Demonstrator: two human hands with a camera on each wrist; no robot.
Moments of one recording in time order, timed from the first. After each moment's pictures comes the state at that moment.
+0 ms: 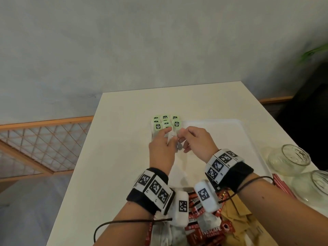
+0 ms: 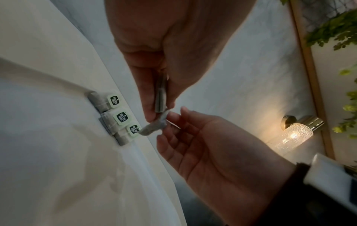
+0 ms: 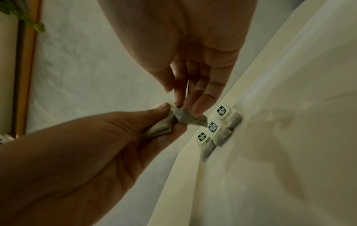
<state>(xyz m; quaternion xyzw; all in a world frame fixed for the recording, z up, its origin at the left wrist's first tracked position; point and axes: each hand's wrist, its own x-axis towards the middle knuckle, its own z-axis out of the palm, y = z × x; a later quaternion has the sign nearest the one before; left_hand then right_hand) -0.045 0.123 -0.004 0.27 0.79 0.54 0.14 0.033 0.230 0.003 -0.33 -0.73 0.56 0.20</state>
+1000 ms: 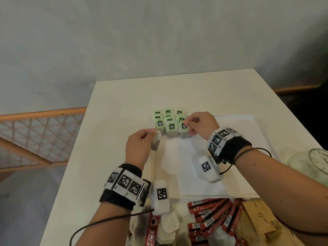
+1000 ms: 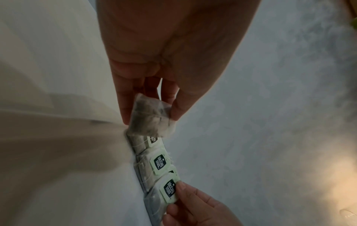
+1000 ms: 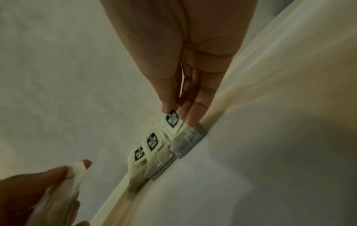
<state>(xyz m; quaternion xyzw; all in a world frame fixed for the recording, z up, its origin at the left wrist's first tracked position) -0.128 0.112 -0.035 0.15 0.78 0.56 0.23 -0.027 0.309 -0.041 -0.36 -0.77 0.50 0.13</state>
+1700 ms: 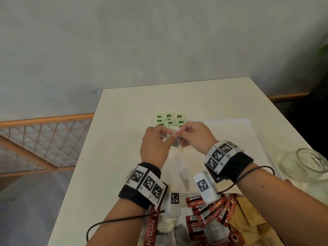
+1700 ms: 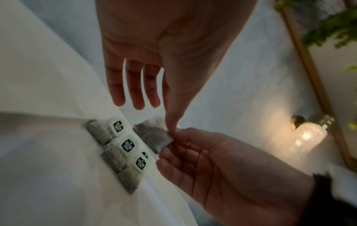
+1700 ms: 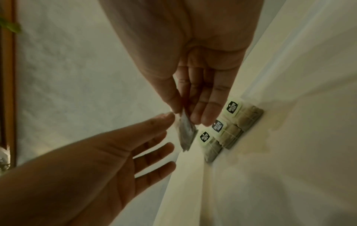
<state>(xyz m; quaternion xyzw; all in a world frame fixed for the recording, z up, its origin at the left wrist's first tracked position) -0.085 0.123 -0.003 0.28 0.83 0.46 0.11 -0.004 0.251 -0.007 -0.32 -0.72 0.60 0.14</state>
